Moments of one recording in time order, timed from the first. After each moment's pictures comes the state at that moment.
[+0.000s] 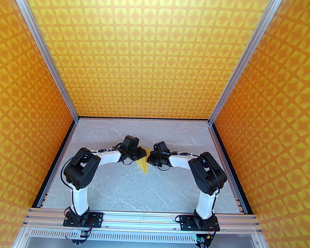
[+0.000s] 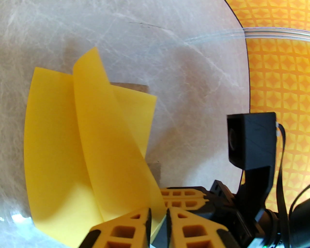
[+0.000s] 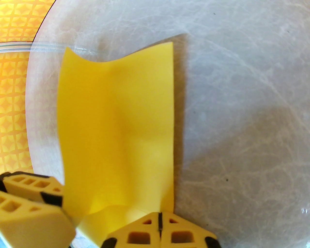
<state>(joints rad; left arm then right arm) -0.56 1.95 1.15 0.03 0.45 -0.91 0.51 1.89 1.00 -0.06 -0.32 0.77</state>
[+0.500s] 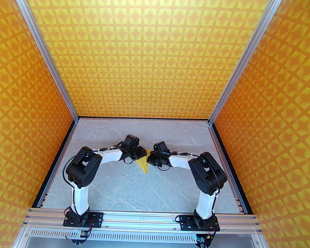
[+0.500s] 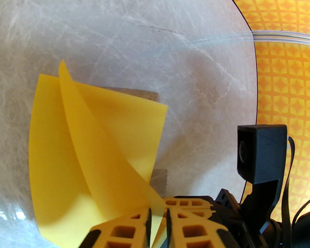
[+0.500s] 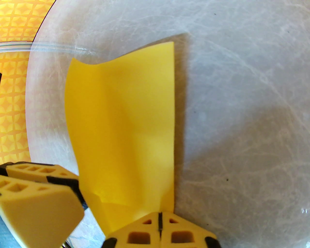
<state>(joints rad) -0.56 1.97 1.19 -0.02 0.43 -0.91 0.51 1.89 1.00 -0.06 -0.32 0.76</state>
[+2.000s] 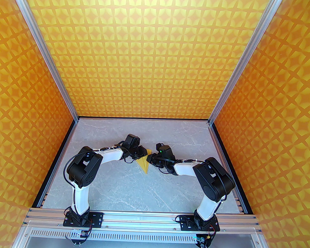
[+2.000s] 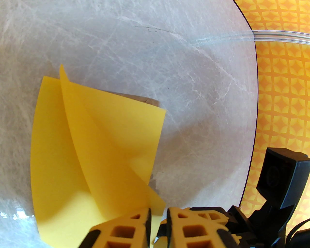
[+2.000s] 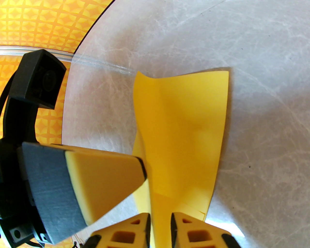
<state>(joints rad) -0.56 1.98 1.22 -0.04 0.43 -0.91 0.51 1.78 0.77 0.33 -0.36 0.86</state>
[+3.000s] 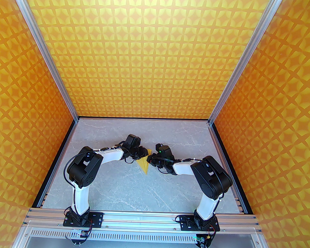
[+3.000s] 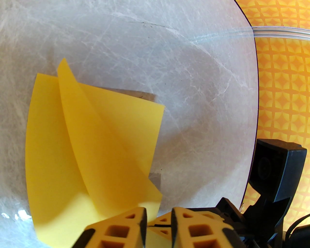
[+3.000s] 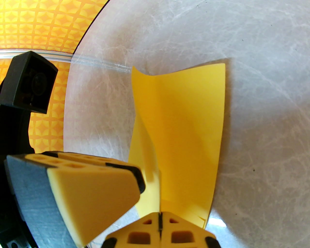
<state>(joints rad) -0.57 1.99 1.23 -0.06 0.43 -0.89 0.51 1.81 0.78 0.36 -0.37 0.89</state>
